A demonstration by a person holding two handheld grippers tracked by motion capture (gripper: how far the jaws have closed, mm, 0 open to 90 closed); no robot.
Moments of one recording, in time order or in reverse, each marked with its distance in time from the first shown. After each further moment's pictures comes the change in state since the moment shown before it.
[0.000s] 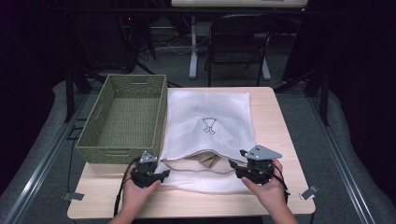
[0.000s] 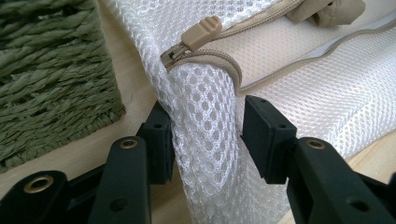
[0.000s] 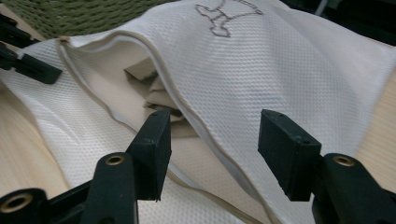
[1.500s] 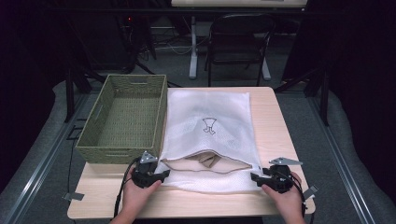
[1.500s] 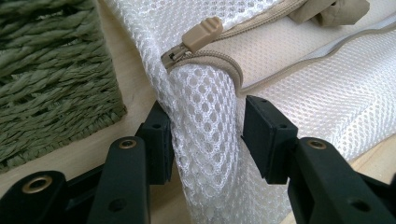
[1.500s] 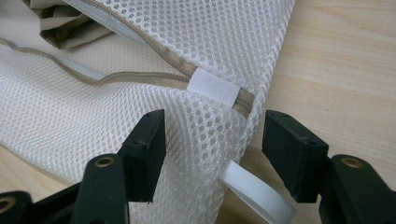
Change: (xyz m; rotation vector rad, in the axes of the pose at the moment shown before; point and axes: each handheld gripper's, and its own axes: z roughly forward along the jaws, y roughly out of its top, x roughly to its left) left arm -0.001 0.000 0.000 0.002 0.011 0.003; right arm -0.053 -0.085 0.001 0.194 -0.044 0.354
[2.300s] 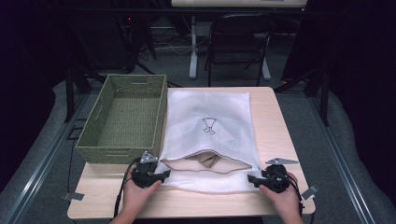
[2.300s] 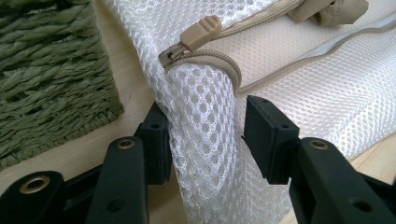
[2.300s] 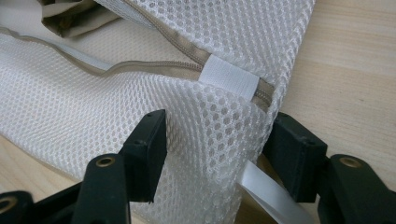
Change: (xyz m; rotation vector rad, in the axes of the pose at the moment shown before) left arm 0.001 0.000 0.001 0.001 -0.011 -0.007; right arm 0.002 -0.002 0.011 0.051 0.041 0.021
